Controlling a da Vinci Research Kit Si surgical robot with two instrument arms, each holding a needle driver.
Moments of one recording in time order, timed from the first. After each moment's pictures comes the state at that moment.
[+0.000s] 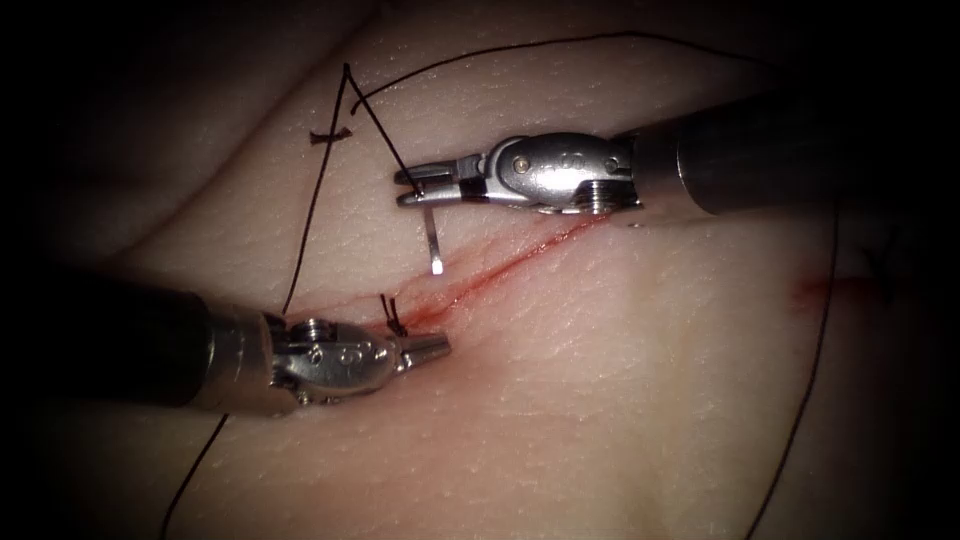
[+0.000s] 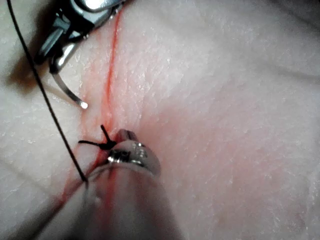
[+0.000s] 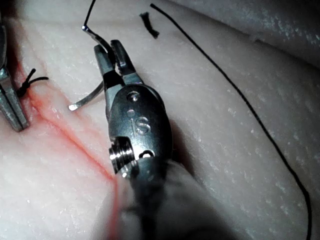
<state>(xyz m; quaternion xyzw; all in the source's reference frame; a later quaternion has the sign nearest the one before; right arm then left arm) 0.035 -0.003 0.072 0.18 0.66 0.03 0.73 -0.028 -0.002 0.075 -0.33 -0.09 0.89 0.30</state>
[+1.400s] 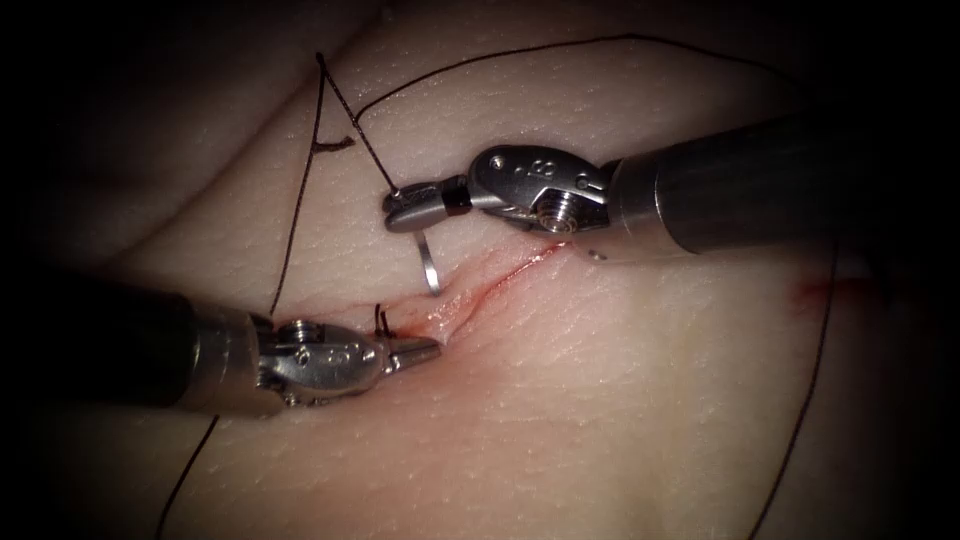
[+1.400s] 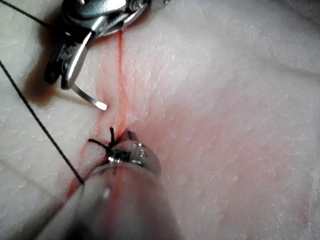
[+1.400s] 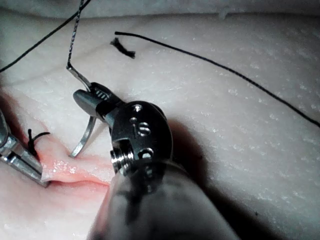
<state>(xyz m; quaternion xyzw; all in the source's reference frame) 0.036 -0.006 0.072 0.38 0.57 0.11 0.72 -0.027 -0.002 0.075 -0.34 -0.10 0.89 0.30</state>
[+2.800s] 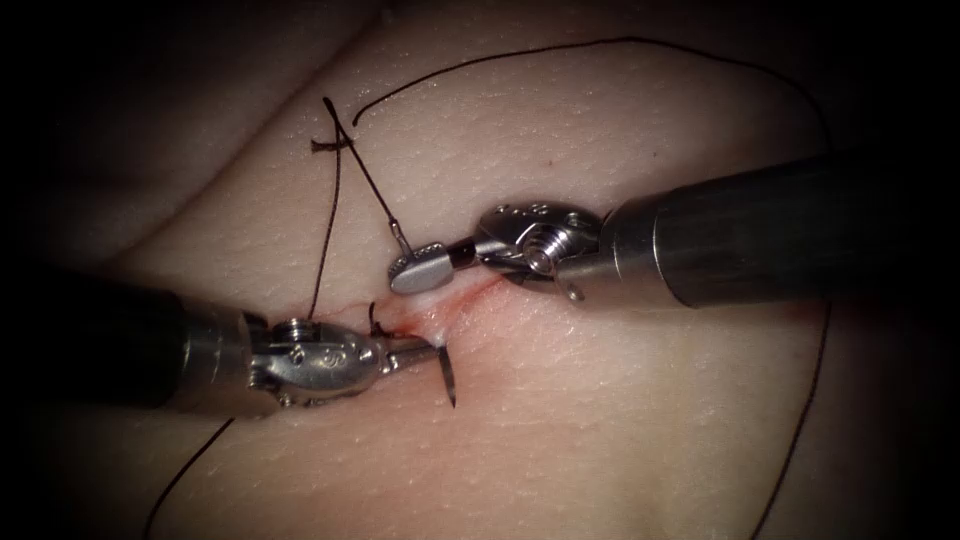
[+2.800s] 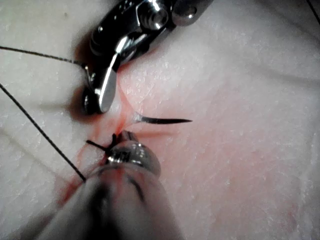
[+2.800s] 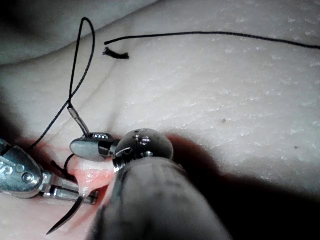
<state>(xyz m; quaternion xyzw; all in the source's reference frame) 0.035 -0.010 0.069 0.53 0.50 0.29 0.61 -0.028 -0.001 0.071 -0.35 -0.09 0.89 0.28</state>
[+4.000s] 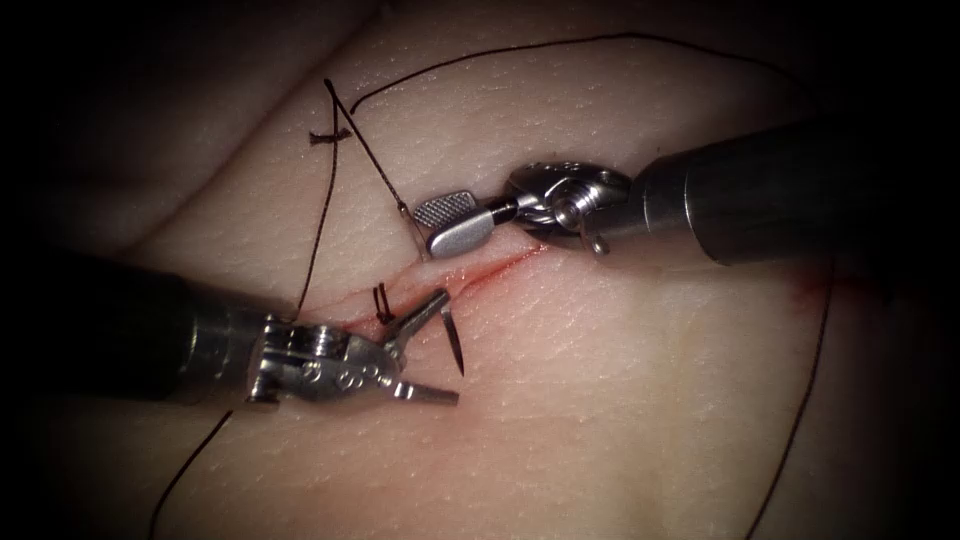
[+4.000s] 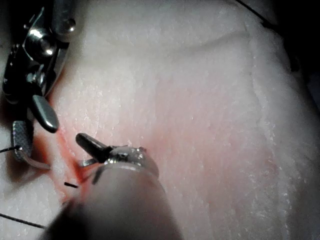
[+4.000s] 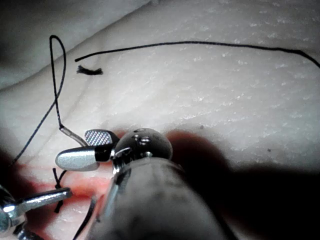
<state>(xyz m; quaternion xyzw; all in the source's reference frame) 0.033 -0.005 0.070 0.49 0.55 0.32 0.60 -0.029 -0.001 0.069 -0.37 0.09 0.92 0.02</state>
